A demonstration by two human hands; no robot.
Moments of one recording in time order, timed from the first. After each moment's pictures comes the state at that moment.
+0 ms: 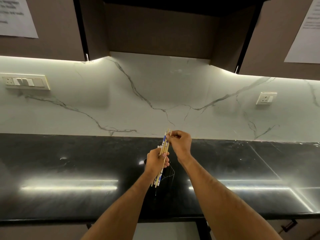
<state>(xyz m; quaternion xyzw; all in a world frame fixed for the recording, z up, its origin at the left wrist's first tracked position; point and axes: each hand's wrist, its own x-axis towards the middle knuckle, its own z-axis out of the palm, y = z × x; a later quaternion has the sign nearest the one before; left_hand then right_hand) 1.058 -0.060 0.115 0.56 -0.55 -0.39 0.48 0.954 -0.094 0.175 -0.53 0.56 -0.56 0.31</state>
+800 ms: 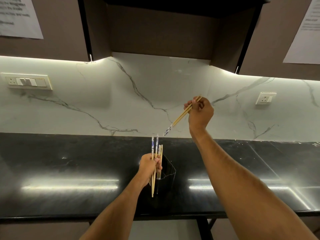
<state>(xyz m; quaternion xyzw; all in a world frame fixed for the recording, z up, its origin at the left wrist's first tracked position) 1.090 -0.049 0.099 0.55 -0.41 -0.53 0.49 0.934 -0.102 0.275 -0.45 0.38 -0.78 0.22</state>
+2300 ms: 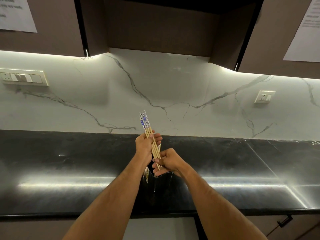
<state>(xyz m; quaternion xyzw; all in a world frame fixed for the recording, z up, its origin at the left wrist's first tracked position) 1.081 -0.087 0.148 0.41 -0.24 -0.57 0.67 0.954 -0.065 0.129 -0.57 0.52 -0.26 0.58</state>
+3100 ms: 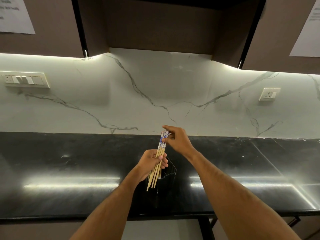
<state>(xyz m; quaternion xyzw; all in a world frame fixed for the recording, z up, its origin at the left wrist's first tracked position) 1.099 -0.064 0.102 0.47 -0.54 -0.56 0.43 0.942 -0.114 0.173 -0.76 0.47 -0.37 0.23</state>
